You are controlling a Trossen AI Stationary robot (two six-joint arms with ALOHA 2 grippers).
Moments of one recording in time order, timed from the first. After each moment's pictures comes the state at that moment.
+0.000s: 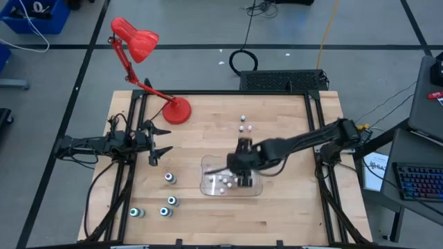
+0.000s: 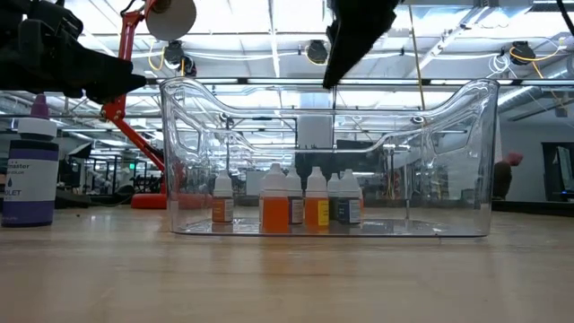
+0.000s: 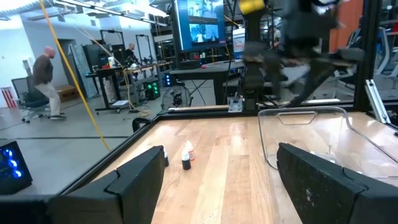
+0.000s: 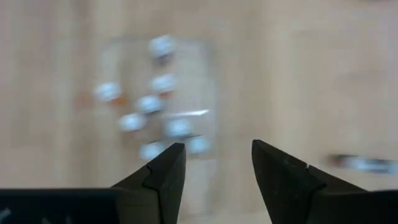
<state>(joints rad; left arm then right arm) -0.06 0.01 0.01 0.08 -0.22 0.12 0.24 1.77 1.53 -0.91 0.25 0.20</state>
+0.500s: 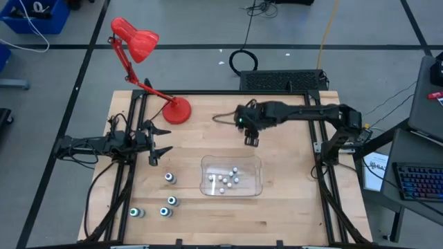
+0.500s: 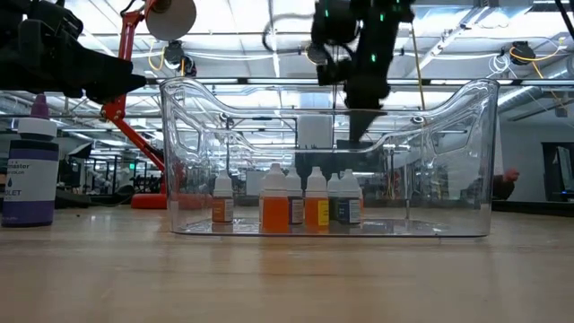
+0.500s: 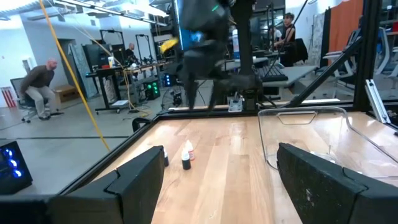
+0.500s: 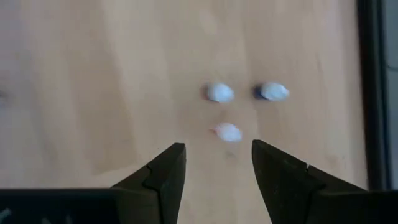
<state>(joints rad) -0.06 0.01 0.01 0.08 -0.22 0.12 -0.21 1.70 1.38 -0.94 0.20 -0.07</state>
